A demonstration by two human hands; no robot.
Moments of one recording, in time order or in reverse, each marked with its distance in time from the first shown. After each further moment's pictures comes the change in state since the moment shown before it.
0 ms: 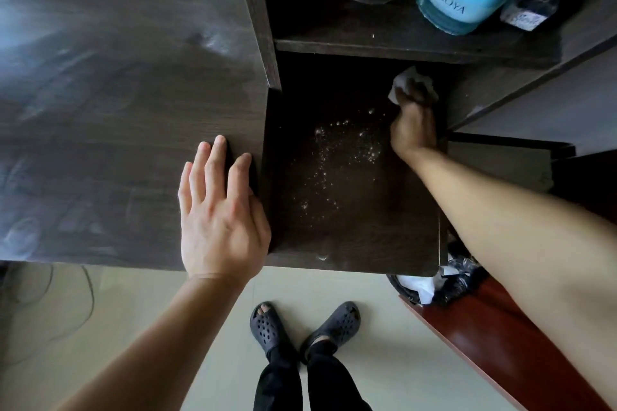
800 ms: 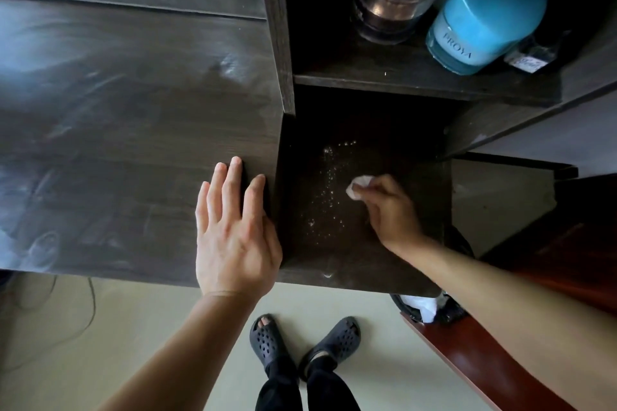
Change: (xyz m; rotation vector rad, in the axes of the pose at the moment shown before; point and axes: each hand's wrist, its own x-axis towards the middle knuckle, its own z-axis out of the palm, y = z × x) left_hand 0.000 0.000 -0.005 -0.001 -0.029 -0.007; right_hand -0.113 -0.024 0.000 0.297 -0.200 -0.237
